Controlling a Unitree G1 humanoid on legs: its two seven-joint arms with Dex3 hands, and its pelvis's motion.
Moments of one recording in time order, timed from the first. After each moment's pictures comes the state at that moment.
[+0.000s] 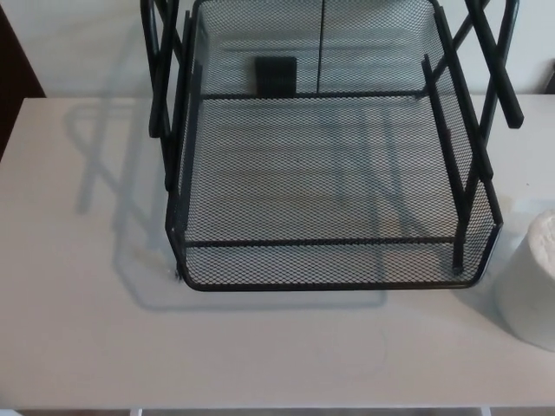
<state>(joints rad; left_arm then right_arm) 0.20 0.57 0.41 0.86 -0.21 0.15 -0.28 -0.07 -0.69 -0.28 0.96 0.13 0.24 0.36</state>
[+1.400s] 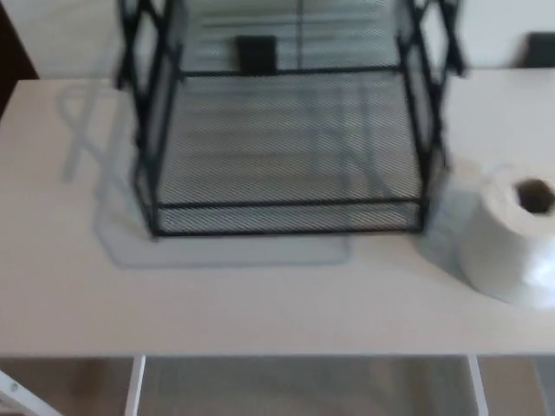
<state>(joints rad) -0.01 0.66 0.38 1.24 -0.19 0.10 -0.26 0.02 -0.66 -0.41 0.92 0.21 0.23 0.45</state>
